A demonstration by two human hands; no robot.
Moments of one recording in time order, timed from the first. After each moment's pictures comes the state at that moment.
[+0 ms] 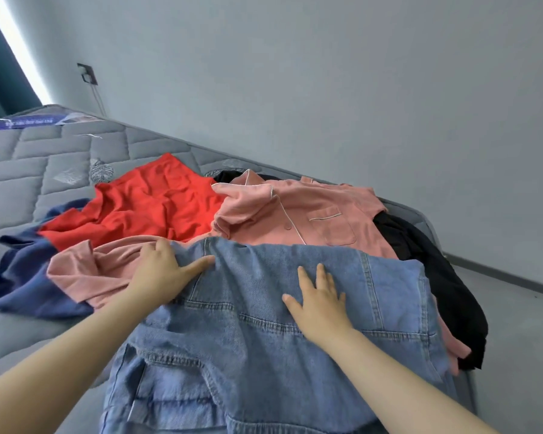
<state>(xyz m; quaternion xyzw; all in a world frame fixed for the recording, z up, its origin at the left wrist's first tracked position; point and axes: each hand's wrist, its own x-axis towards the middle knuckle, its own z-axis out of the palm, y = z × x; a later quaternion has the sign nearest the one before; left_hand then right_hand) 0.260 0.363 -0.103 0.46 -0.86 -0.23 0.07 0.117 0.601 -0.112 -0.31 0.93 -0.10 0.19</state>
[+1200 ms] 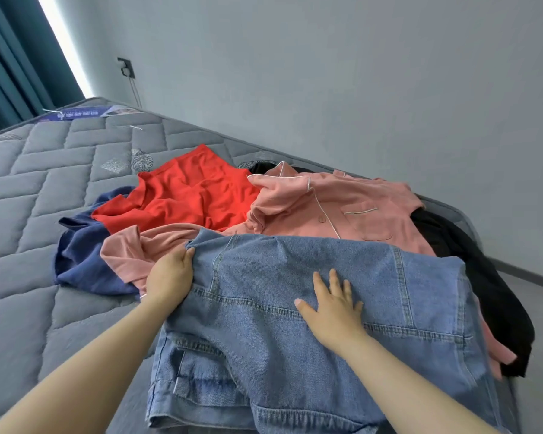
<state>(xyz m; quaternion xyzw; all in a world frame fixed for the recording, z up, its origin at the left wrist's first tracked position) 0.302 0.340 -0.140 0.48 -0.82 -0.27 0.16 0.151 0.587 -0.122 -0.31 0.92 -0.11 0.22</state>
